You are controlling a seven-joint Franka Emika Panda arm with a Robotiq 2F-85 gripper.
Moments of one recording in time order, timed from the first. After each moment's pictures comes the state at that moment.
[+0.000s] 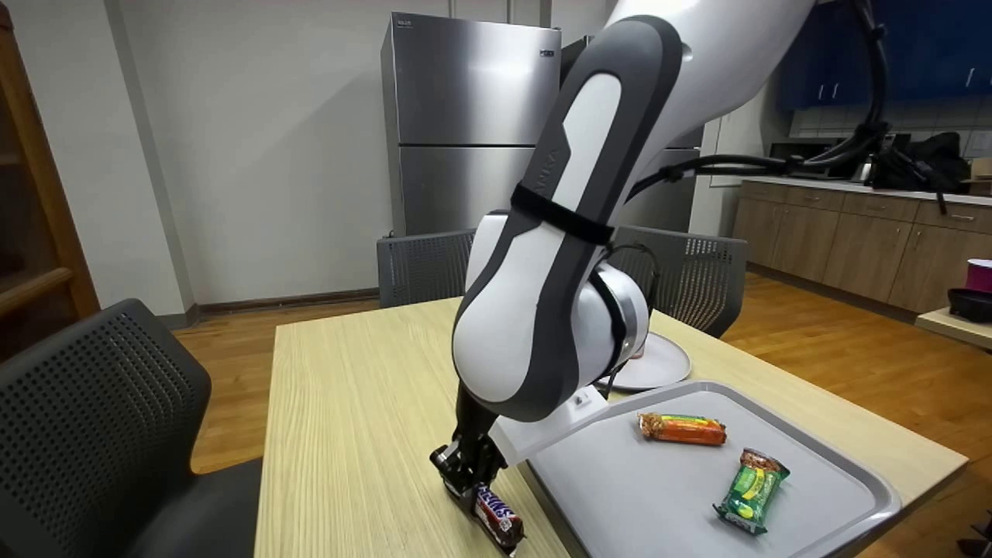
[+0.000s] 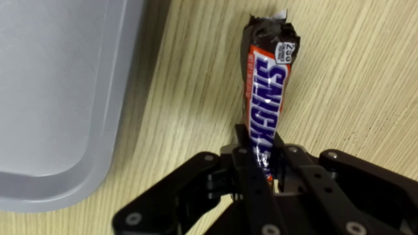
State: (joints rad) arm 0.38 0.71 0.15 -2.18 -0.01 2.99 0.03
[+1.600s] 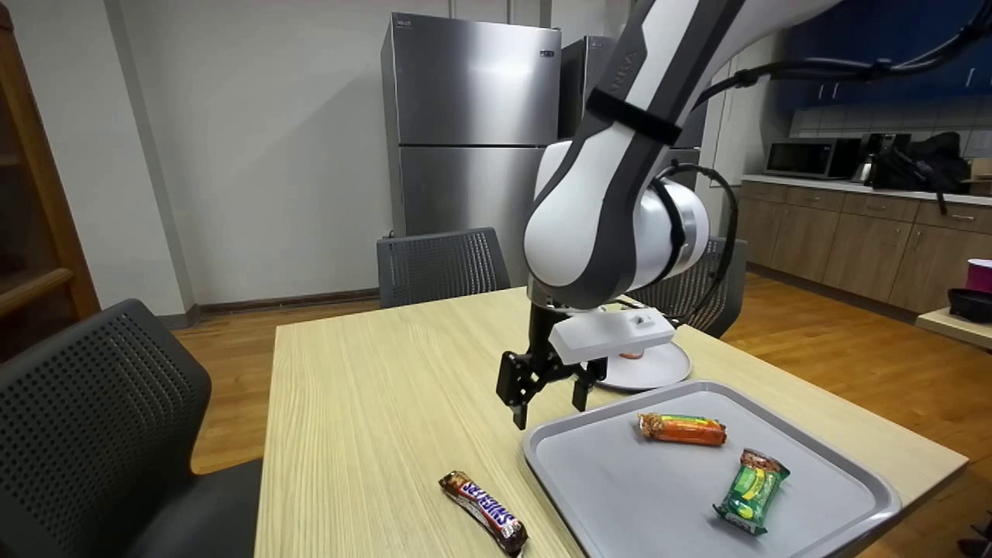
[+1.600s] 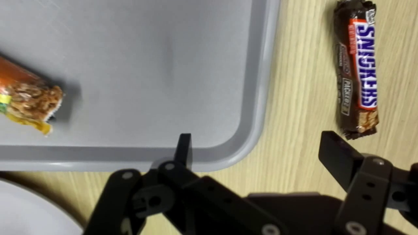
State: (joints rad) arm 0.32 0.50 0.03 -2.29 -0.01 2.84 0.16
